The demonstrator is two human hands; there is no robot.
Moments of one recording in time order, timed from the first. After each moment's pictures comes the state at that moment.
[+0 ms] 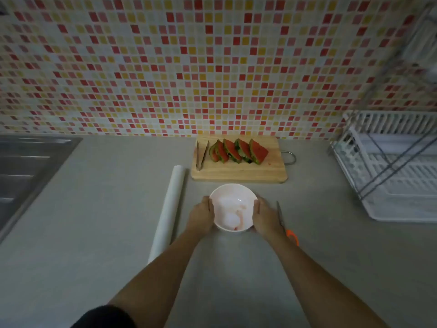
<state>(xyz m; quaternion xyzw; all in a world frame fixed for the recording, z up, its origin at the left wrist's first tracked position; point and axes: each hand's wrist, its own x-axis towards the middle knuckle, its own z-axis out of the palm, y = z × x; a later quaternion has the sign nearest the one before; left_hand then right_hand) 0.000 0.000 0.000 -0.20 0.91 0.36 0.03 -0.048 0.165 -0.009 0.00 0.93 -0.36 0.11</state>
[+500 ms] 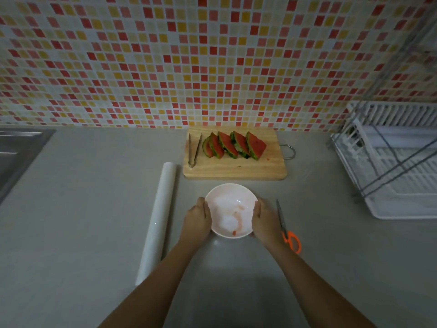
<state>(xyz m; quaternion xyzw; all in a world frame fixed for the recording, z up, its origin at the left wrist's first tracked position) -0.007 -0.008 -0.026 -0.18 0.90 0.40 -0.01 -0.053 0.161 -0.028 0.04 0.91 -0.40 0.09</state>
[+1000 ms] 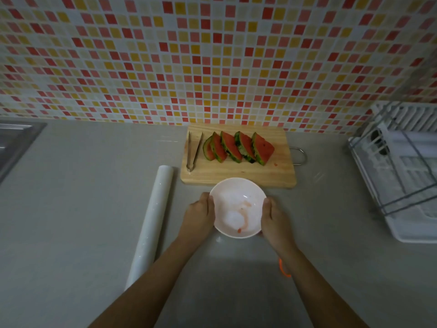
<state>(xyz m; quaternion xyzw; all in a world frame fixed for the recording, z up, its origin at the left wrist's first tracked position) -0.048 -0.008 -0.018 -0.15 0.91 0.39 -0.01 -0.094 0.171 -0.032 0.03 0.90 -0.43 0.09</state>
